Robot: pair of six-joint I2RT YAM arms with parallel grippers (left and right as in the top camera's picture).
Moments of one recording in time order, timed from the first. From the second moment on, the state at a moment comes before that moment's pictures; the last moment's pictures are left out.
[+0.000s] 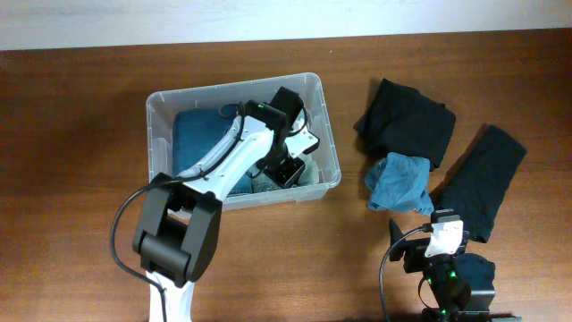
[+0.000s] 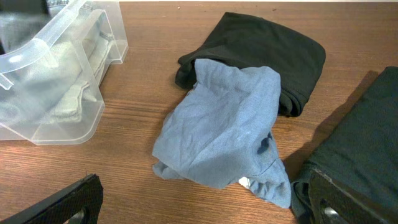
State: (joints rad) left arm -0.53 2.11 1.66 -1.07 0.21 0.29; right arm -0.05 0.01 0.16 -0.56 -0.16 -0.03
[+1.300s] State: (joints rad) left arm -0.48 2.41 2.11 -1.10 -0.21 0.18; right arm -0.05 0.01 0.16 -0.56 -0.16 -0.04
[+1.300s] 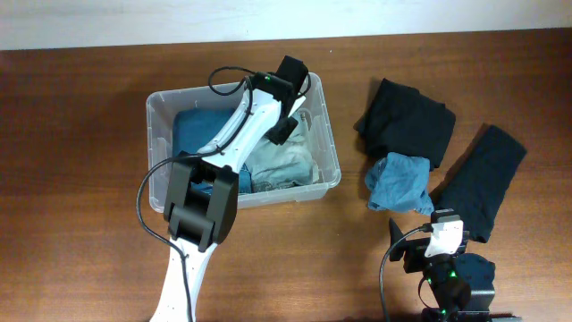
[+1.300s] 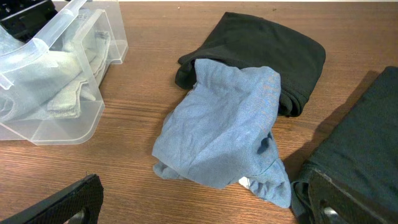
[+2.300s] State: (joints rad) left arm 0.13 1.64 2.58 -1.69 -0.21 -0.08; right arm -0.05 0.01 0.16 -0.57 -0.06 -0.06
